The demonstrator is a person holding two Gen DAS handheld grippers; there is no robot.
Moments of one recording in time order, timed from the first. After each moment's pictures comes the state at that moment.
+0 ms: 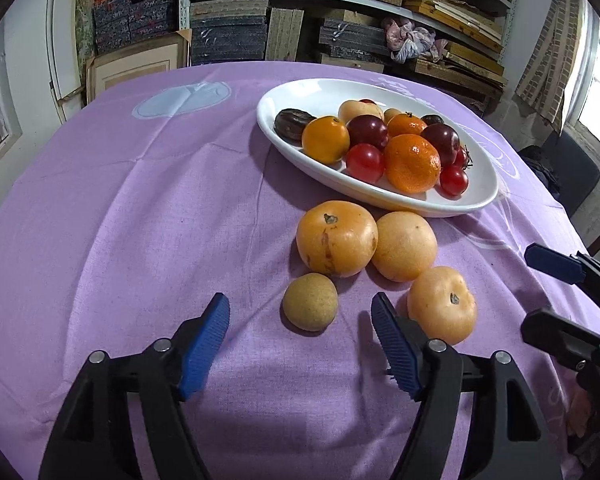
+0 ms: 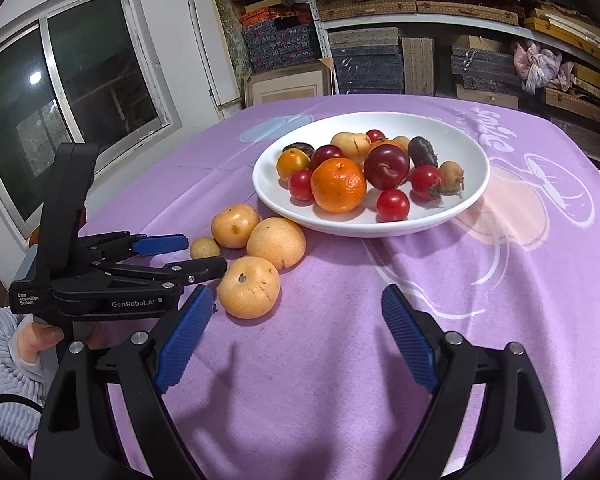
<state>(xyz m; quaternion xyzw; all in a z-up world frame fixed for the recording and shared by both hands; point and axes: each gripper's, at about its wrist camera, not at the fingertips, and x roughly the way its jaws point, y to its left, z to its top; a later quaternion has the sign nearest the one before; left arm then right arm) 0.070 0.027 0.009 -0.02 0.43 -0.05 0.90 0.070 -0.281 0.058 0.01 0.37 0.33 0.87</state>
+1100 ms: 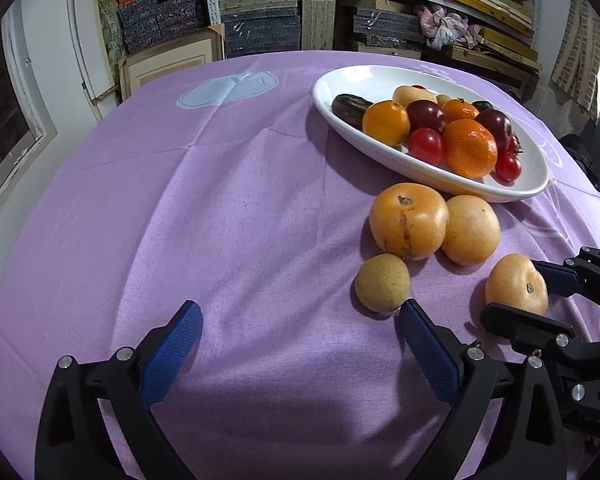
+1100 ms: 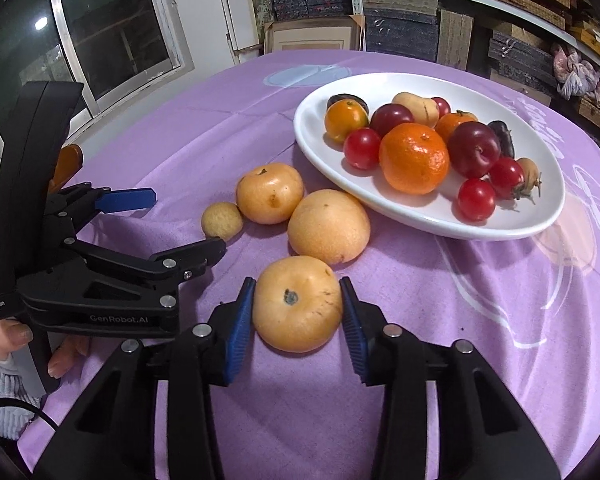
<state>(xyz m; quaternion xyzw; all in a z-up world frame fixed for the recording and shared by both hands) 0.069 0.045 0.005 0.02 0.44 0.01 0.90 0.088 -0.217 0.040 -0.07 0.43 0.34 0.84</state>
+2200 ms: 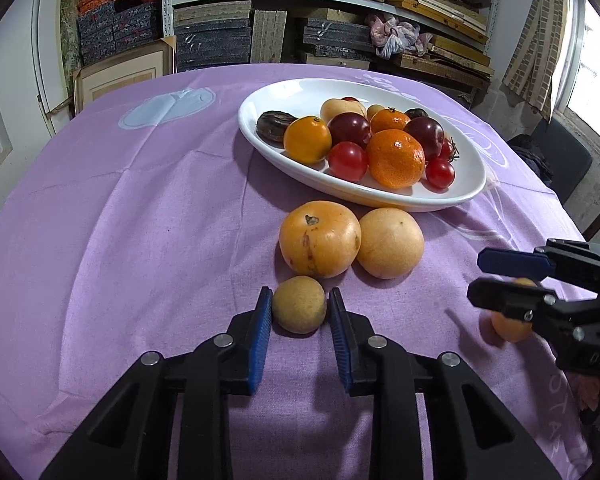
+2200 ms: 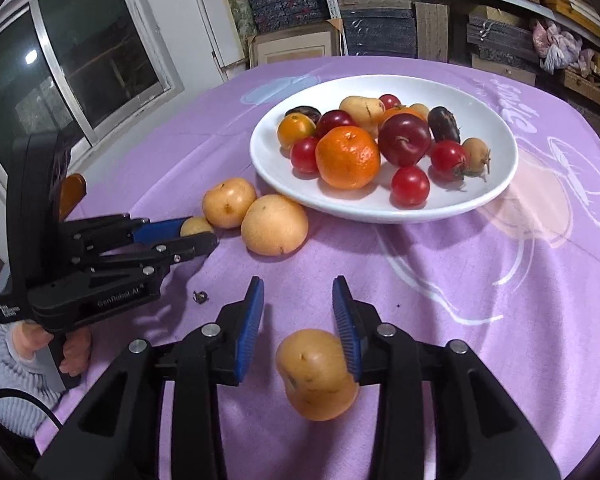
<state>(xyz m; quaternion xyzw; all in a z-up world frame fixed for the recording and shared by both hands) 0.070 0.019 0.008 0.00 0.43 -0.08 0.90 0.090 -0.263 0.049 -0.03 0.44 0.34 0.83</state>
